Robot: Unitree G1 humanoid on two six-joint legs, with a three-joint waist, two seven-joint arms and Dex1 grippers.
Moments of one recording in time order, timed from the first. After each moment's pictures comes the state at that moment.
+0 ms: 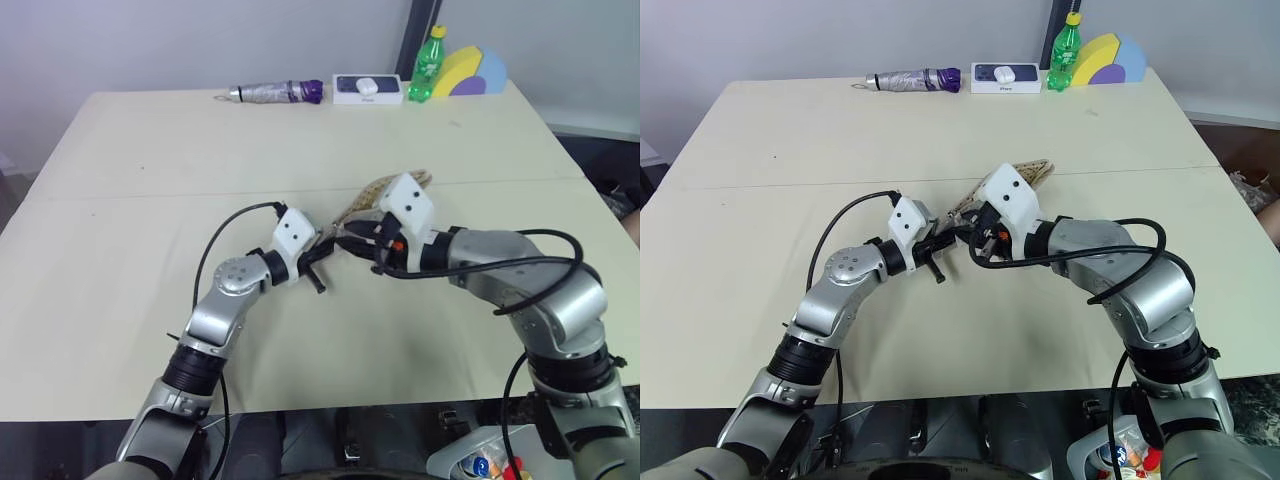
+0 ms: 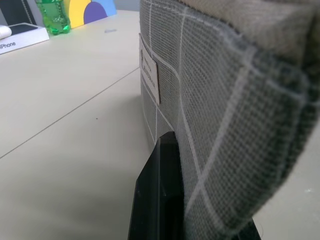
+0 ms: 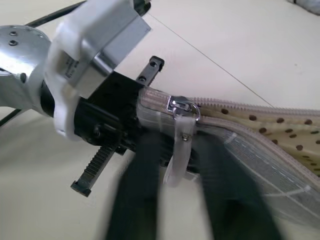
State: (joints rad) left arm -0.43 0.23 -0.22 -0.01 -0.16 0.26 -0.65; right arm -0.56 -0.57 0.12 -0.58 0.53 1.09 0.51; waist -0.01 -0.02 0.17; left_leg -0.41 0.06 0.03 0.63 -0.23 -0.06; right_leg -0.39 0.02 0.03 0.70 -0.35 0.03
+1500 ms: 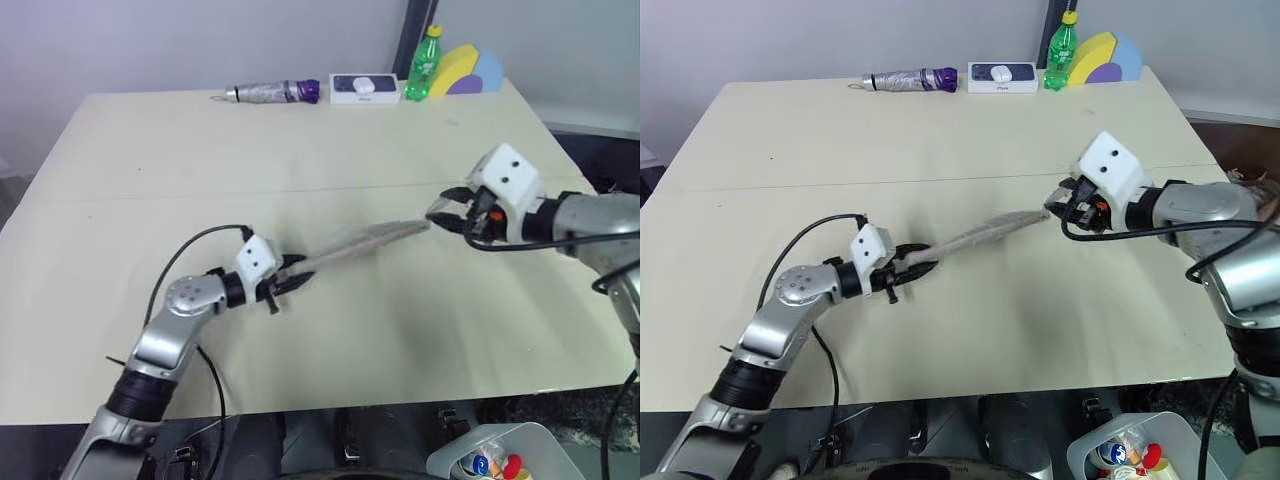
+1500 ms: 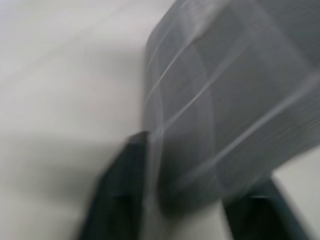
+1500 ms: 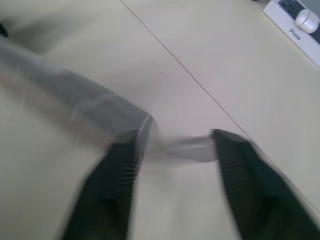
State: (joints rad) left arm -0.24 0.50 -0.15 -0.12 -0.24 0.26 -0.82; right arm -0.48 -1.00 -0.05 -0.38 0.42 0.82 0.78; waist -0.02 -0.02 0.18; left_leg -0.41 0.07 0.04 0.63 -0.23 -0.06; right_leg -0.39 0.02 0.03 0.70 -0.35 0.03
